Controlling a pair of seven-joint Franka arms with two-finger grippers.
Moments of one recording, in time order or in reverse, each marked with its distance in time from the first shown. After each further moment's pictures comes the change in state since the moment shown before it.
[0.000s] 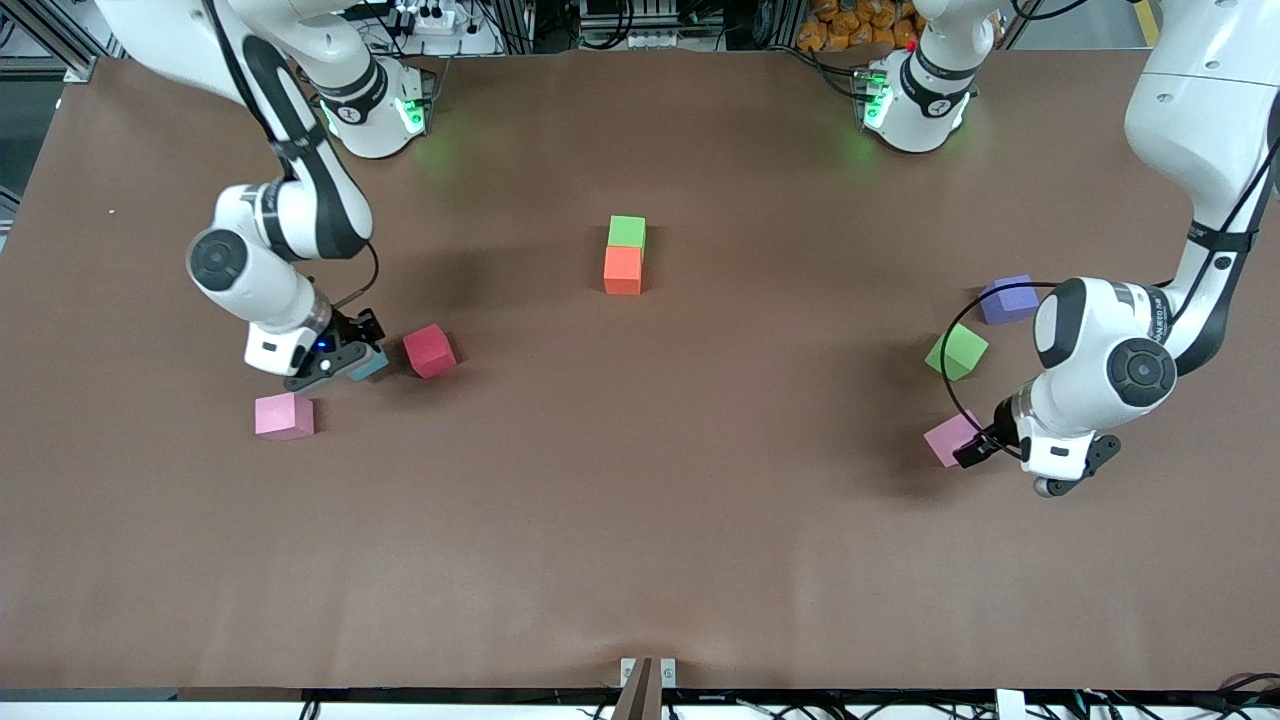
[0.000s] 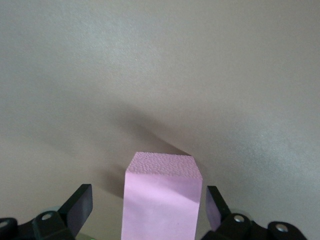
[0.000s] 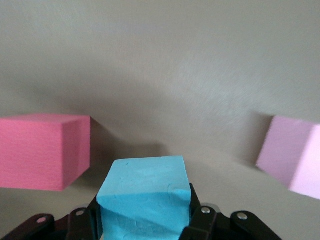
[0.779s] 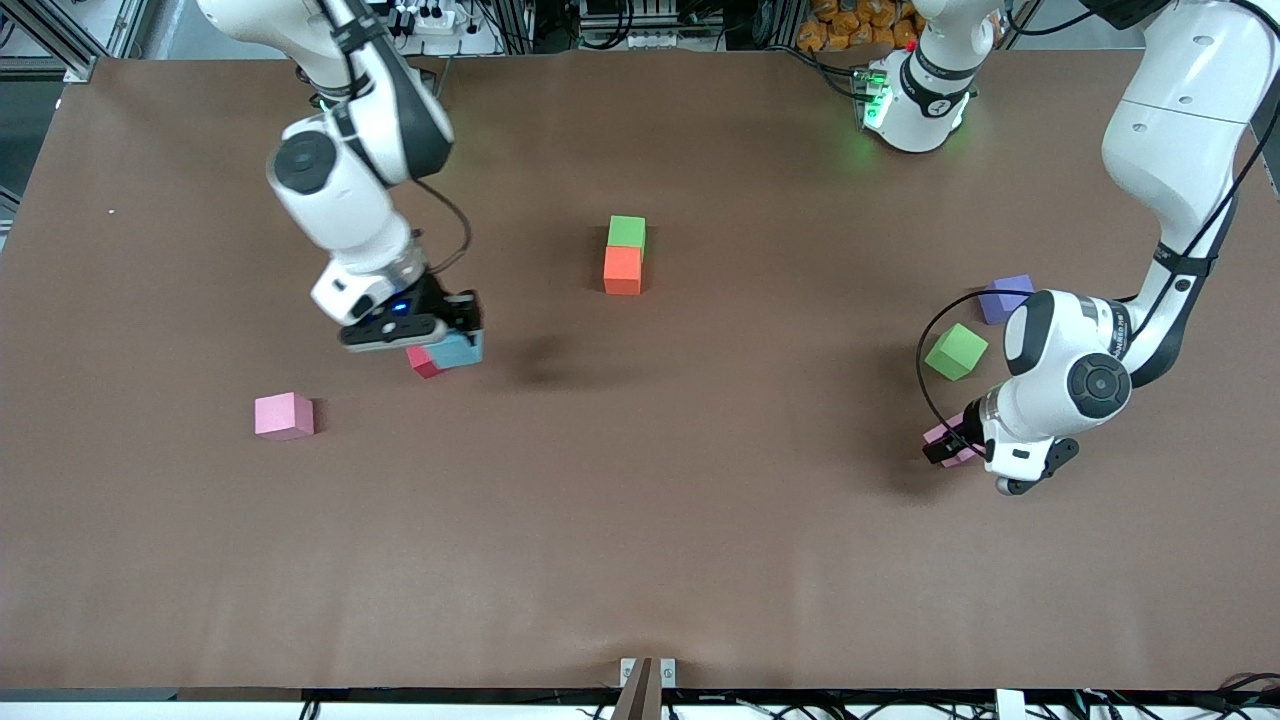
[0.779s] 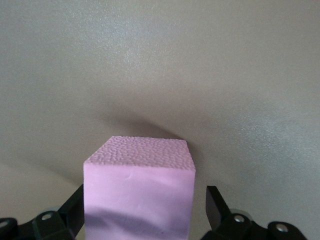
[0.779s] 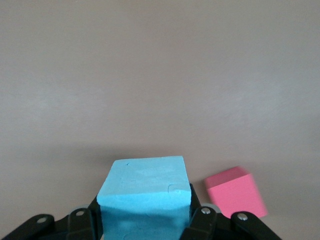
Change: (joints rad) left arm -0.019 0.070 -0.004 -0.001 0.000 0.020 0.000; right arm 0.362 -0.089 0.005 0.136 0.005 -0.050 0.853
